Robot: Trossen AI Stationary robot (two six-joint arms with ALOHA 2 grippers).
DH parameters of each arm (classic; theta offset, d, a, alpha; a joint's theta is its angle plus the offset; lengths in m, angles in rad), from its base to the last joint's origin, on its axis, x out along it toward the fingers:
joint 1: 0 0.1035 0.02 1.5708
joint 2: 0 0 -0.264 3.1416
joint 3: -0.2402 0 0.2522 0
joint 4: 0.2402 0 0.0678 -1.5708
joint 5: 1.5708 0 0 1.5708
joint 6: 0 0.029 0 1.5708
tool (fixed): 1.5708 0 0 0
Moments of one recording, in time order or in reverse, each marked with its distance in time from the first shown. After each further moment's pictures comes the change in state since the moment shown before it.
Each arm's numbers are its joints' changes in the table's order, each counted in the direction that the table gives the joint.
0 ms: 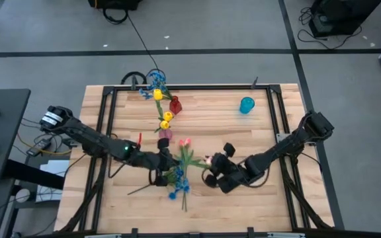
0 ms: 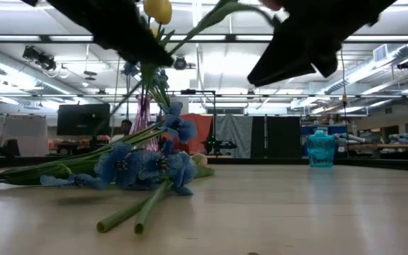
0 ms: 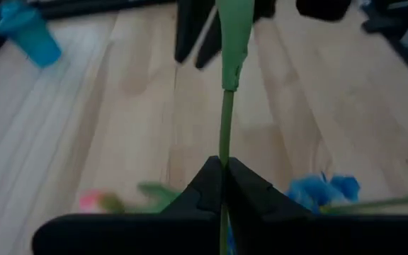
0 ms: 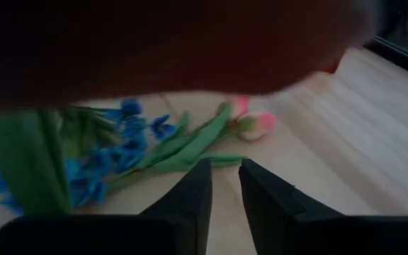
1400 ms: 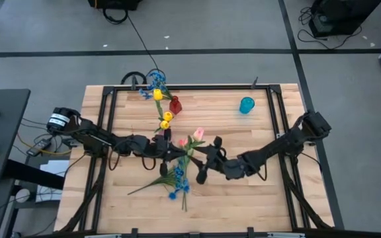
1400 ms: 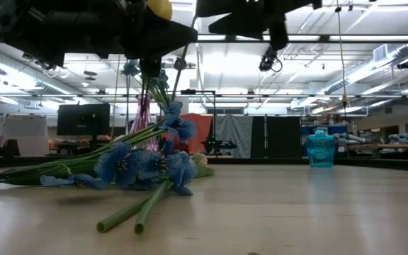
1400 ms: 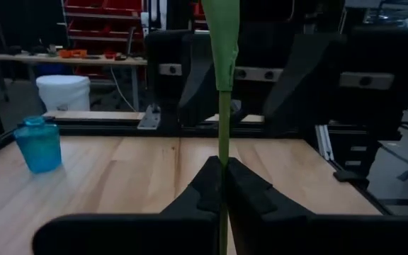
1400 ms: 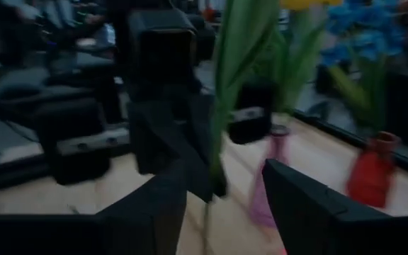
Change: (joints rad) left arm 0.158 -0.093 0.311 -0.988 0.201 0.035; right arm -0.094 -0.020 0.065 -0.822 -0.014 -0.541
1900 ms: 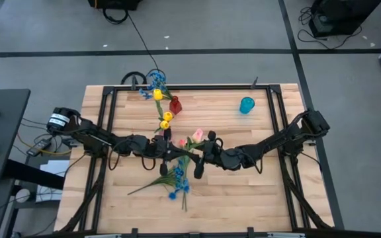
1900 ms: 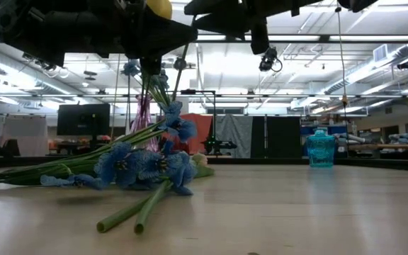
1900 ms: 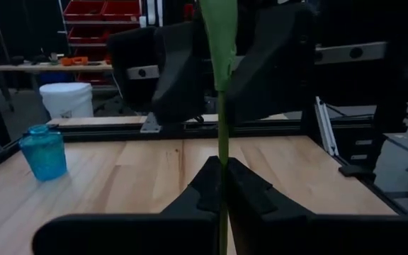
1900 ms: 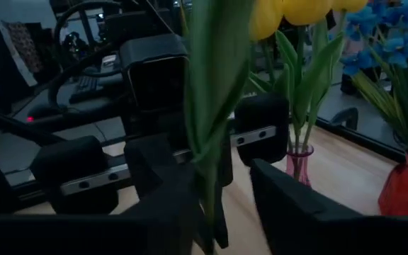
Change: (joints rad) left arm 0.000 0.000 0.000 -0.006 0.001 0.050; right arm -0.084 -0.001 0.000 -0.080 -0.159 -0.001
